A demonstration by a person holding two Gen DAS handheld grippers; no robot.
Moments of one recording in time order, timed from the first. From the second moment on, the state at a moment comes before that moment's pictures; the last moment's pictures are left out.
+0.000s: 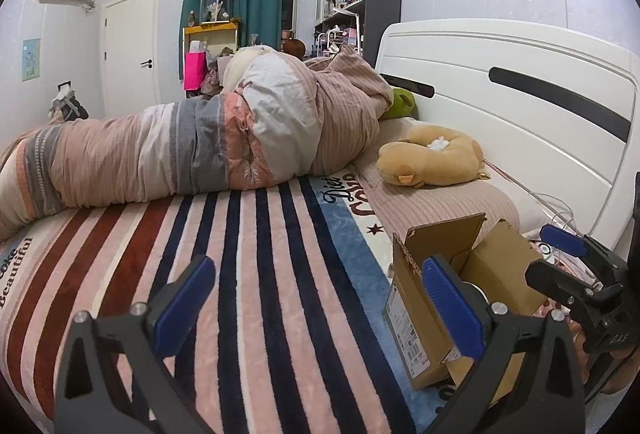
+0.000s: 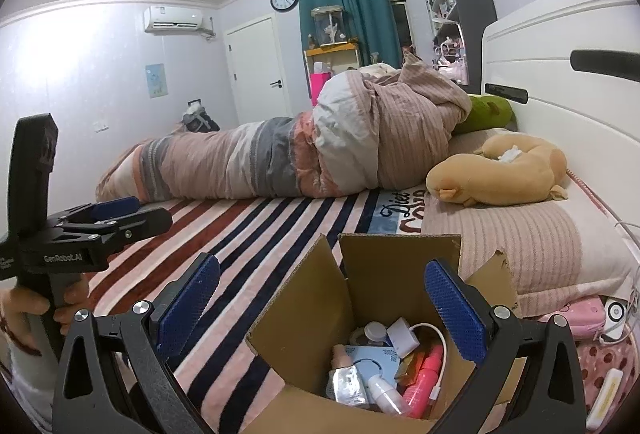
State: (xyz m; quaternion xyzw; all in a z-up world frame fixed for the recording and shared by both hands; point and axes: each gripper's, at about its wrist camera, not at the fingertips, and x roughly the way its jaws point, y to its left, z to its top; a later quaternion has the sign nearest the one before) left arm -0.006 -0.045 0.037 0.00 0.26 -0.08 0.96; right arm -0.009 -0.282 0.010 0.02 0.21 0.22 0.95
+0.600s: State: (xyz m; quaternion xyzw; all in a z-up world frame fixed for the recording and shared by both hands) left arm -0.007 -0.039 0.036 -0.01 0.26 -0.07 0.96; right arm -0.008 -0.274 0.010 0.02 0.22 0.21 0.95
